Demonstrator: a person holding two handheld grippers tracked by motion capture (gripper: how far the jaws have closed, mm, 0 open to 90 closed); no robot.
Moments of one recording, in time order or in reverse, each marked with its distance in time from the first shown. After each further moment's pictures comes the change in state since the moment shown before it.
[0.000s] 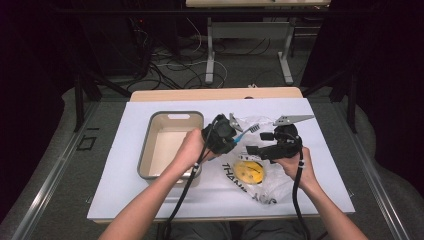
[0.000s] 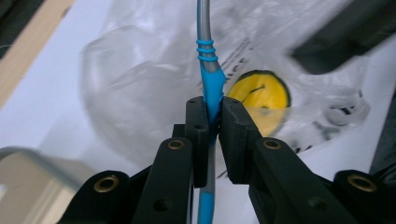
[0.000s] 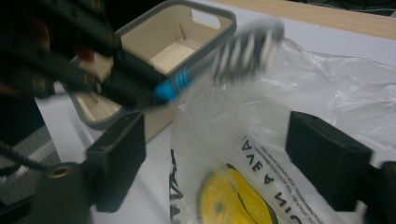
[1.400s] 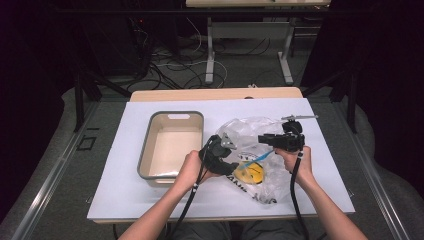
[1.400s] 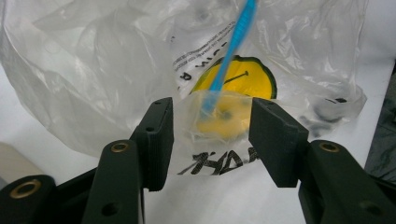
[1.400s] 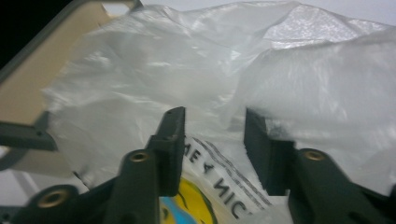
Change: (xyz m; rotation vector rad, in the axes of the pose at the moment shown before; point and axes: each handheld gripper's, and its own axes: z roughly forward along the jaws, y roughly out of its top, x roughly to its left) left arm -0.012 -0.049 0.028 -0.088 -0.029 -0.113; right arm -0.063 -0.022 0.024 0.020 -0.135 0.271
